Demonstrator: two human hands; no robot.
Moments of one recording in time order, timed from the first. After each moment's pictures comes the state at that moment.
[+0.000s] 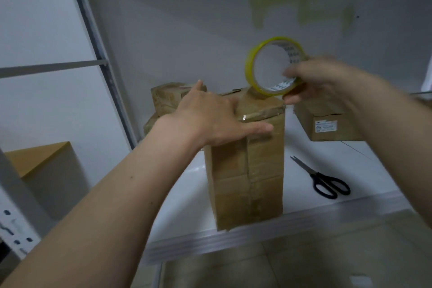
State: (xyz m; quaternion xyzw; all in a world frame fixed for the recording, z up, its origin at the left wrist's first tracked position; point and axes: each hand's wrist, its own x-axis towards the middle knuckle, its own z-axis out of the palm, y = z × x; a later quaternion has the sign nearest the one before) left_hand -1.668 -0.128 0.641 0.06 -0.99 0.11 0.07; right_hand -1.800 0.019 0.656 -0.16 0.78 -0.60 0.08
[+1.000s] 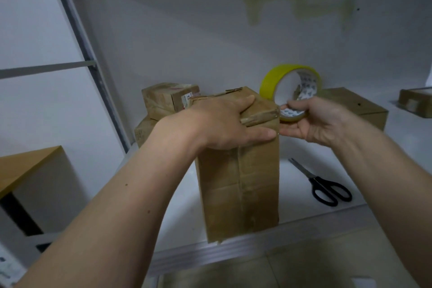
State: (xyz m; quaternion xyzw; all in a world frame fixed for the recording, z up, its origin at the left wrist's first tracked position) left_hand -1.689 -0.109 0.642 0.07 -1.00 -0.01 0.03; right_hand -1.832 0.033 0.584 -0.10 0.59 -0.76 0.25
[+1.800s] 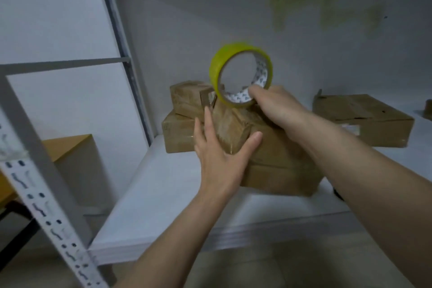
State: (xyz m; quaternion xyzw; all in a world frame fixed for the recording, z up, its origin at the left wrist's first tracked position) left_hand -1.658 -0.134 0.529 0.14 -0.78 -0.45 0.41; right_hand -1.739 -0.041 0.627 -0.26 0.81 -0.52 -0.01
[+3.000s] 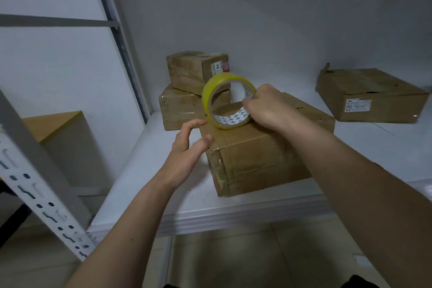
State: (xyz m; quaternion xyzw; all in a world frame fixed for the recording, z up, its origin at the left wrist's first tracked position) left_hand -1.636 -0.236 0.484 0.11 -0.82 -0.52 0.22; right_hand -1.750 -0.085 0.571 -0.26 0.88 -0.40 0.00
